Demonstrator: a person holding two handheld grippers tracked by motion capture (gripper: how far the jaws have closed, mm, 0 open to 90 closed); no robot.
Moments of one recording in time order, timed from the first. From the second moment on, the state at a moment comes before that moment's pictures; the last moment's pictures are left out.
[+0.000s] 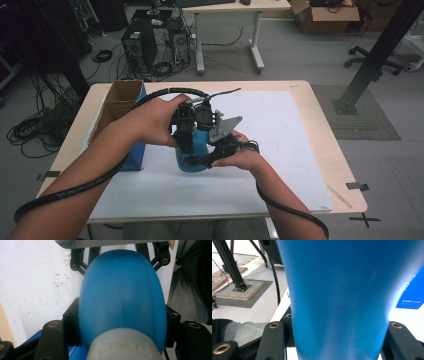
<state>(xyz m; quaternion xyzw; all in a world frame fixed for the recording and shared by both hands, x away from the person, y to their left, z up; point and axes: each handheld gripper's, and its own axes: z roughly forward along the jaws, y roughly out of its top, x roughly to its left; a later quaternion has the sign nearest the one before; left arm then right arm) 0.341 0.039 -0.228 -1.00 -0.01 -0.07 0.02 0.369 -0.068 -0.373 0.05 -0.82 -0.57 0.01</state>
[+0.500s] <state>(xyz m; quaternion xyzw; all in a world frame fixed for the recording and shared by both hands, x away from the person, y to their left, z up) 0.344 0.034 -0.224 -1.00 -0.03 -0.07 0.03 0.369 -0.070 -0.372 0.04 -0.81 -0.58 0.00</state>
